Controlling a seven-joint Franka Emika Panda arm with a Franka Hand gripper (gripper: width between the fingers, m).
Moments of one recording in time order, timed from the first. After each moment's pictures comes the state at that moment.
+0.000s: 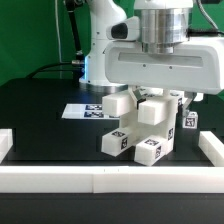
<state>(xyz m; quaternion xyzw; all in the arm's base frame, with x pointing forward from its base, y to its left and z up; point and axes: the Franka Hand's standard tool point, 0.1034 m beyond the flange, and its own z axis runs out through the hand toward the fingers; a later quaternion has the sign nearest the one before) 0.544 0.060 0.076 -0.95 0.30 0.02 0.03</state>
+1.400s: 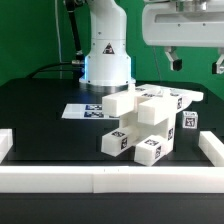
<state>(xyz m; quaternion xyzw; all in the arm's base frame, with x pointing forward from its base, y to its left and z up) 0.501 0.128 0.139 -0.93 0.37 0.04 0.05</state>
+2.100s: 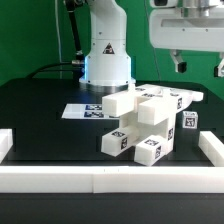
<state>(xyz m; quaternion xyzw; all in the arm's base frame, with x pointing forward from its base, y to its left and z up) 0.461 0.156 0.125 -0.91 0.41 0.04 0.04</state>
